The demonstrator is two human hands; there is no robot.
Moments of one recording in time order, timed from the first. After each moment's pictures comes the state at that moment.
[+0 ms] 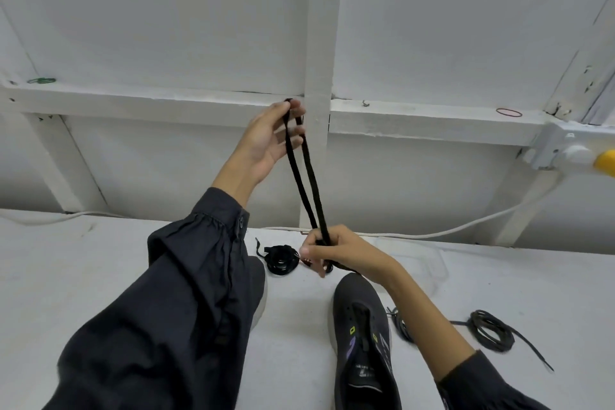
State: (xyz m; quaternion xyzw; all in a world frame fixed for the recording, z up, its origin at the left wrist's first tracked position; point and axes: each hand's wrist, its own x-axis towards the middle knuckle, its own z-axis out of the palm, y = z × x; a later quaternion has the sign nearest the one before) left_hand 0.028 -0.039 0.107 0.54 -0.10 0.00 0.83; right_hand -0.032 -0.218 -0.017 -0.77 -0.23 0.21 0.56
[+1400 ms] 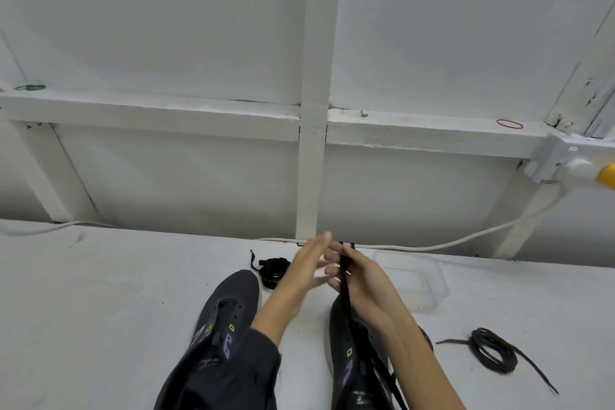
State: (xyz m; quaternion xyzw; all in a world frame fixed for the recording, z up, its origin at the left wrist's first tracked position) left_hand -0.032 -0.101 -0.044 0.63 0.01 -0.14 0.76; right_hand -0.041 -0.224 -0.044 -0.47 0.08 0.17 0.87
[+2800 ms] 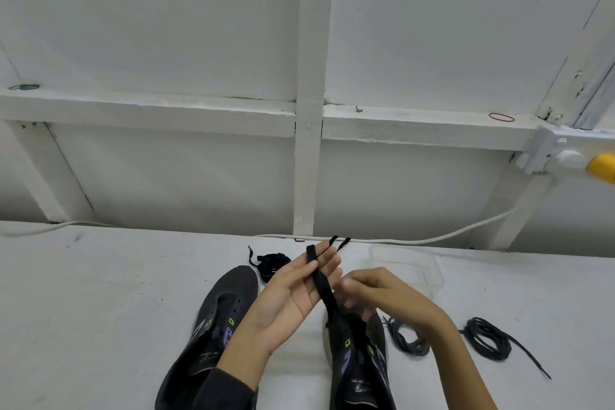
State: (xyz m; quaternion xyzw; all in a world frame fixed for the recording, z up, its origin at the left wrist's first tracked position) left_hand -0.082 -0.079 -0.033 0.26 0.02 -0.22 0.94; right_hand -0.072 -0.273 -0.035 -0.83 -0.12 0.19 0.52
